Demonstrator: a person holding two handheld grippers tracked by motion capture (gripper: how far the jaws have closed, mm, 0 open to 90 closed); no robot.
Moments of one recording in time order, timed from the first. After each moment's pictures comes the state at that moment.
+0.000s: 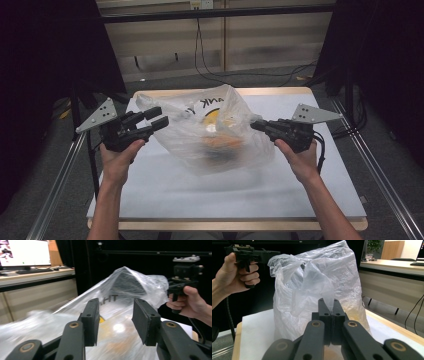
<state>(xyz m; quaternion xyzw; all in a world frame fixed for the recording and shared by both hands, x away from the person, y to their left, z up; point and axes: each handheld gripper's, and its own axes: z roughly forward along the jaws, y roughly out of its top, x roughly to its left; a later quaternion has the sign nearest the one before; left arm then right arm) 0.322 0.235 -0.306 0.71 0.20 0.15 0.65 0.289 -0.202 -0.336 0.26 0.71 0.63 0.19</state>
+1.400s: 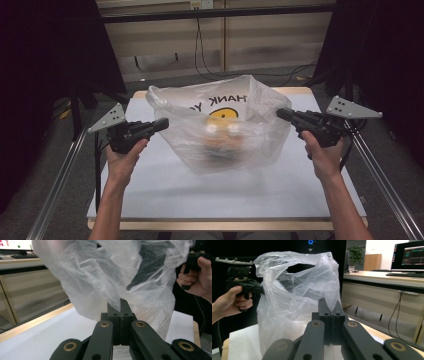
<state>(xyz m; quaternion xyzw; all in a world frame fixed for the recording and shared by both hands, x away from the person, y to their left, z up) 0.332 0.229 -0.329 0.74 0.21 0.13 0.63 0.279 -0.253 -0.317 0.29 0.66 0.65 0.23</state>
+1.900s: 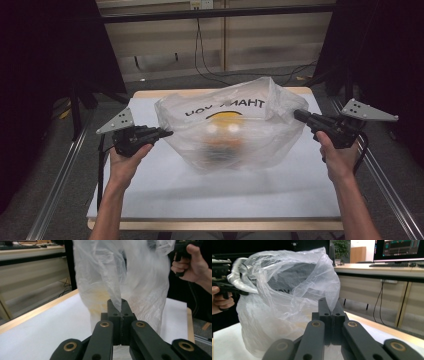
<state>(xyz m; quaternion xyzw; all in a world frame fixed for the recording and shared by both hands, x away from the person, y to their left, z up) 0.332 0.224 -0.340 0.77 0.19 0.11 0.60 0.277 -0.288 -0.331 0.34 0.66 0.62 0.25</state>
